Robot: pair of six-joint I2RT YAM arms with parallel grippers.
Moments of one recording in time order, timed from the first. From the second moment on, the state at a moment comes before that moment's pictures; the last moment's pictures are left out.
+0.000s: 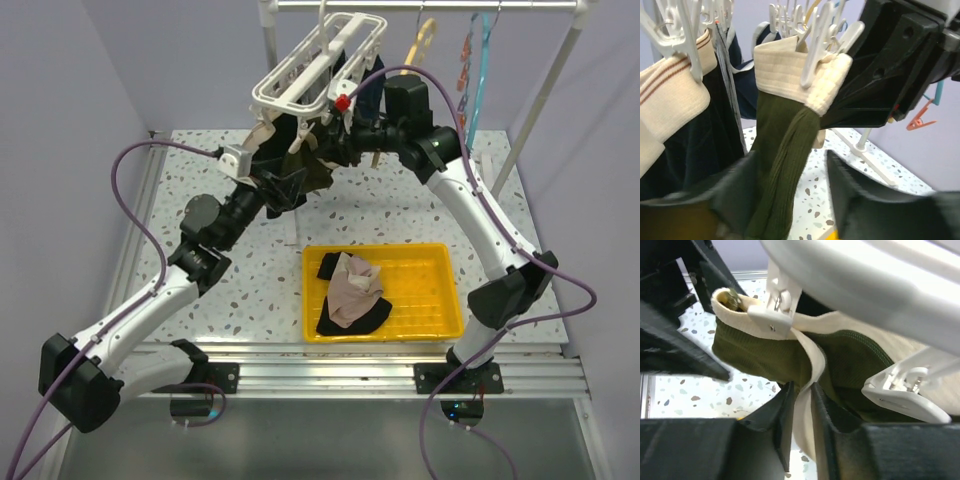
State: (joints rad) left arm -0.58 1.08 0.85 0.49 0.01 -0.25; right arm 0.51 1.73 1.98 -0.61 -0.73 -0.43
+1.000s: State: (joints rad) left arm -0.58 1.23 1.05 0.52 0.07 -0.02; right arm 0.51 1.73 1.95 -0.61 -0.70 -0.42
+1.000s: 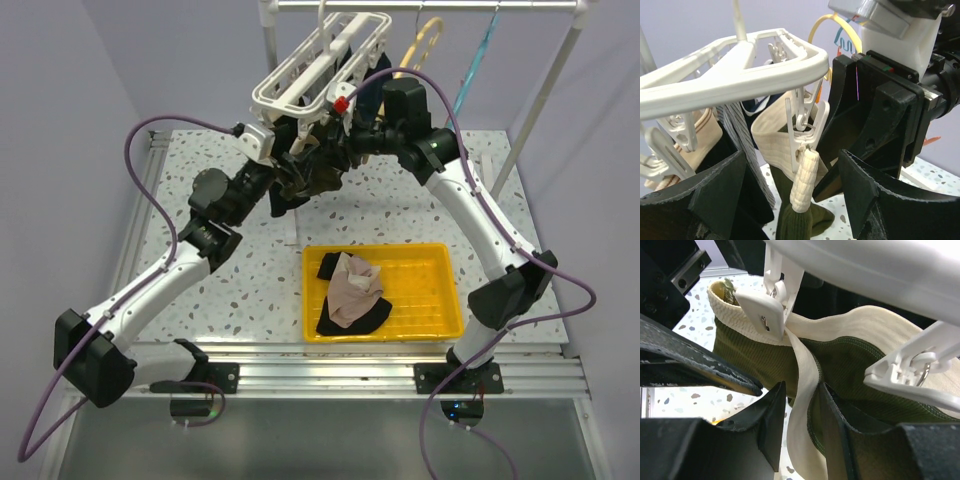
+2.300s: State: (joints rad) left arm -0.58 1.33 1.16 0.63 0.18 0.01; right arm 0.51 1.72 1.93 -0.60 -0.71 -0.39
